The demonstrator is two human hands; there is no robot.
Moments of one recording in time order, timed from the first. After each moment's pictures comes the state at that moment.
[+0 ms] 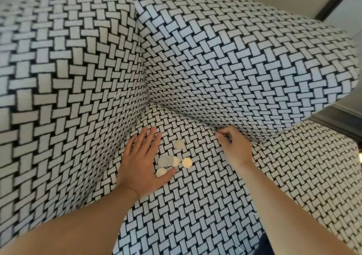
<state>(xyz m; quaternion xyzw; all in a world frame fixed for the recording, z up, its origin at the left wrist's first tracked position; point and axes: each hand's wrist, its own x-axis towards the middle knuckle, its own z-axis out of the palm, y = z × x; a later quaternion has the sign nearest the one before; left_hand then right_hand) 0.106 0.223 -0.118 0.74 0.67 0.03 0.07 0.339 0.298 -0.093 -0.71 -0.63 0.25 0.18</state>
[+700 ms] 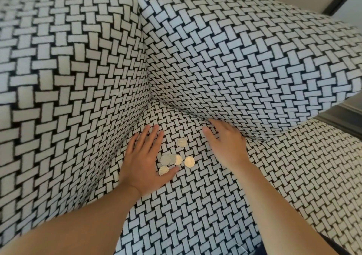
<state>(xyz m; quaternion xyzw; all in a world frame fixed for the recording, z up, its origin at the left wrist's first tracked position) 0.105 0.224 -0.120 0.74 0.67 0.03 0.07 0.314 0.297 -0.078 -0.67 -0.71 0.20 0.06</state>
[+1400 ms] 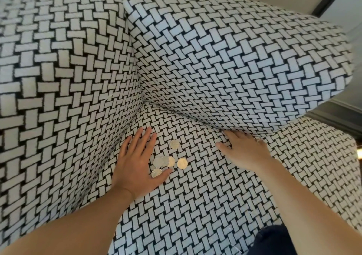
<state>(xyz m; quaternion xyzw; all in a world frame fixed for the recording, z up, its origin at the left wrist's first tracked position) 0.106 0.223 -0.119 0.74 0.67 0.02 0.06 0.366 0.303 -0.059 -0.66 -0.69 0.18 -0.23</state>
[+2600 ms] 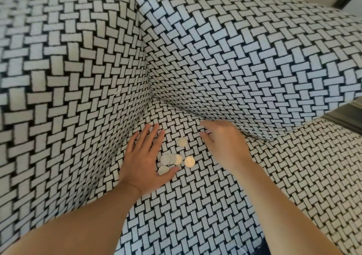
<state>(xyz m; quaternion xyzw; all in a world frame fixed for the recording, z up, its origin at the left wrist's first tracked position) 0.105 0.224 -0.120 0.75 0.66 0.03 0.07 0.307 0.296 -0.057 -0.57 -0.81 0.13 0.08</state>
